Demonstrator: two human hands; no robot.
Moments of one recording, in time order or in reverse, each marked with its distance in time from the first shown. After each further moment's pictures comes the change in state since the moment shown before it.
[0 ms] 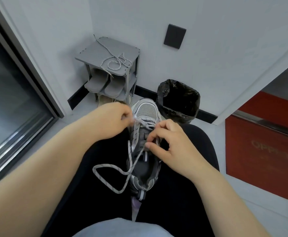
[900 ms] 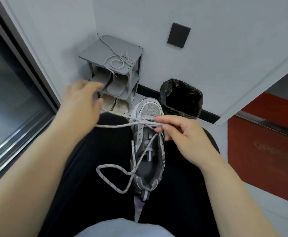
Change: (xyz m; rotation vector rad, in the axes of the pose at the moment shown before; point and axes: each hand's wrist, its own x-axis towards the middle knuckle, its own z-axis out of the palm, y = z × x) left_hand -0.026 -0.029 -0.015 -0.140 0.471 -0.249; right_hand 0.011 -0.005 -0.017 0.424 0.060 0.138
